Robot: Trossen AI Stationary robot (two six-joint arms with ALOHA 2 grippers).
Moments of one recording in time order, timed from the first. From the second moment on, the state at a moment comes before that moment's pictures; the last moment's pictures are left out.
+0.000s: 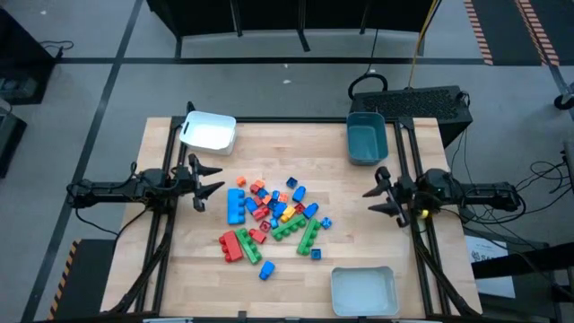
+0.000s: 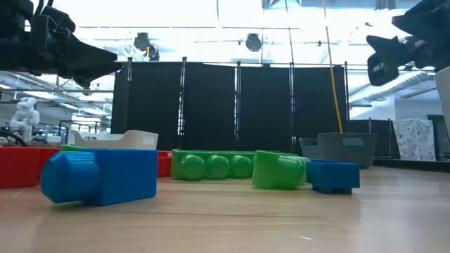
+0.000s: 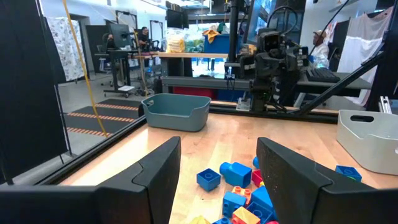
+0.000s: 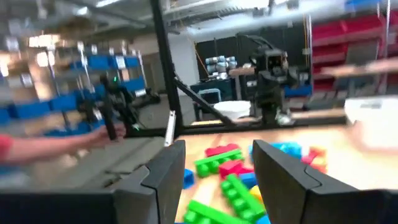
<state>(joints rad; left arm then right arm) 0.00 0.00 0.00 0.06 -0.21 0.01 0.00 0.01 0.02 0.16 -0.24 0.29</state>
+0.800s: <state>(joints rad) 0.00 0.00 0.00 0.07 -0.21 0.01 0.00 0.01 0.01 0.43 -0.17 0.56</state>
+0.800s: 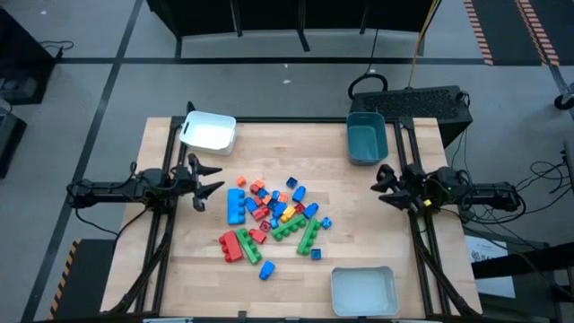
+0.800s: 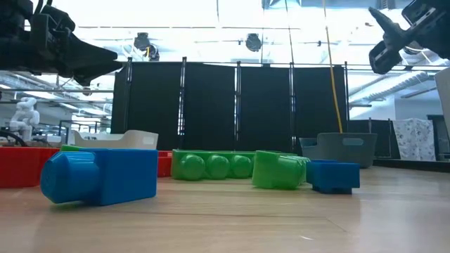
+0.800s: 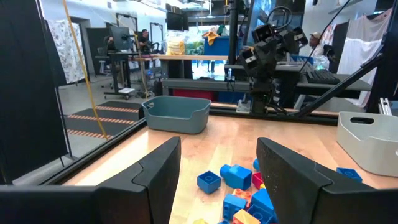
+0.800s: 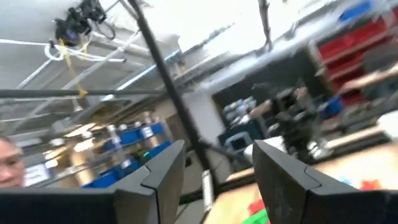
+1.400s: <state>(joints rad) 0.00 0.00 0.00 0.18 -0.21 0.03 0.00 0.01 0.02 0.62 -0.12 0.31</state>
